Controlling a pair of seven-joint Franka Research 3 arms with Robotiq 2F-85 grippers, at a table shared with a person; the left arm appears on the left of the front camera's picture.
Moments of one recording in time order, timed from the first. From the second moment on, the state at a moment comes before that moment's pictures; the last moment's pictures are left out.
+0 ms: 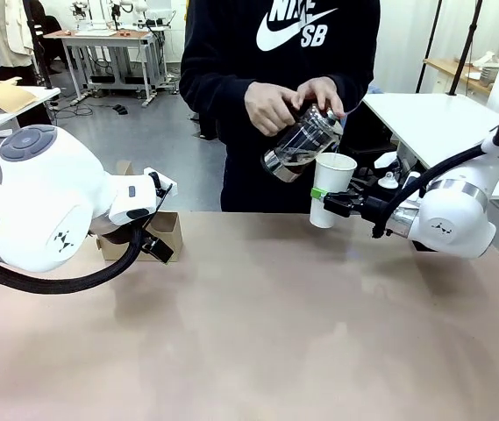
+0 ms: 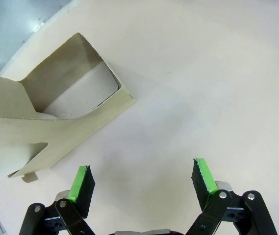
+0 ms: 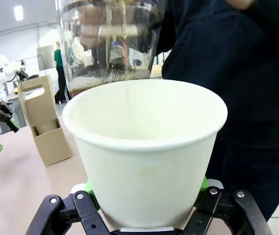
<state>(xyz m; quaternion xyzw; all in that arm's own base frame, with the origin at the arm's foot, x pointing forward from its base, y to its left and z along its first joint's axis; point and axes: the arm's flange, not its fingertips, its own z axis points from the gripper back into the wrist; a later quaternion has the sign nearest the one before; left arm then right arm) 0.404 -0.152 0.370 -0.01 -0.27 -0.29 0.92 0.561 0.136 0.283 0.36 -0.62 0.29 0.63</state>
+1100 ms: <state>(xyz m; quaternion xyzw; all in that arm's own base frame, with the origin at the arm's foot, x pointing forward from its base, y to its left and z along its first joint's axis) 0.404 -0.152 0.370 -0.01 -0.27 -0.29 0.92 0.561 0.136 0.283 0.36 -0.62 0.30 0.63</state>
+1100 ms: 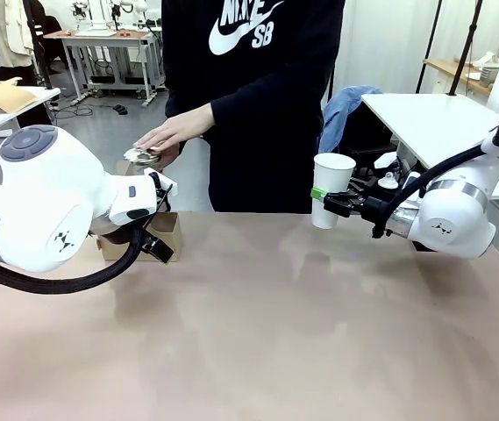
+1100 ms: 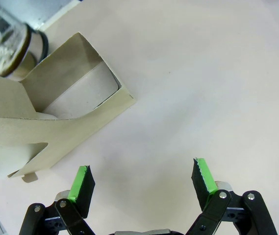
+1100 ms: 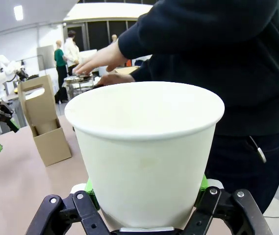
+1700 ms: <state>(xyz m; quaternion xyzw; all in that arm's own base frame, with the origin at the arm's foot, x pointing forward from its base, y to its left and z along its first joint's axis) 0.404 -0.152 0.370 -0.01 -0.27 -0.29 0.92 0.561 0.136 0.283 0.36 -0.62 0.30 0.63</state>
